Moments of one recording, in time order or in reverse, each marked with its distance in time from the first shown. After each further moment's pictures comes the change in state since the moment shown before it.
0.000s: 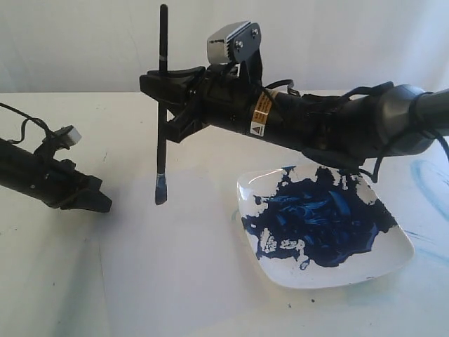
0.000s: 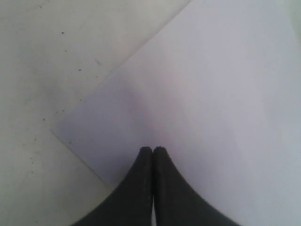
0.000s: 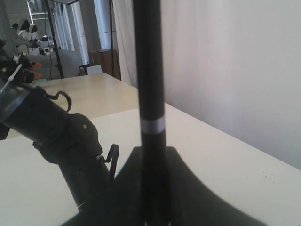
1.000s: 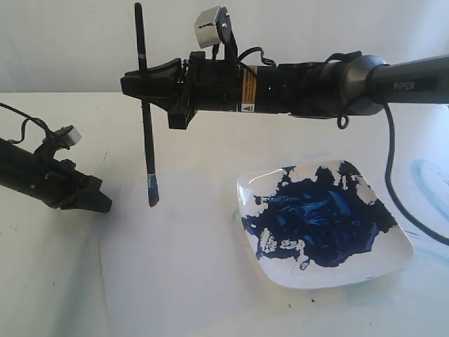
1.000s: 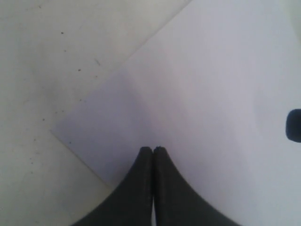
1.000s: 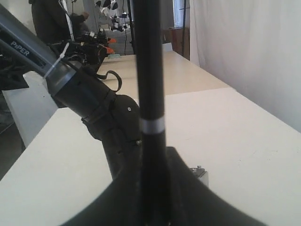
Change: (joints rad) left arm 0.000 0.000 0.000 0.000 0.000 0.002; right arm -0.067 0.208 -0.383 -0.447 -0.151 0.338
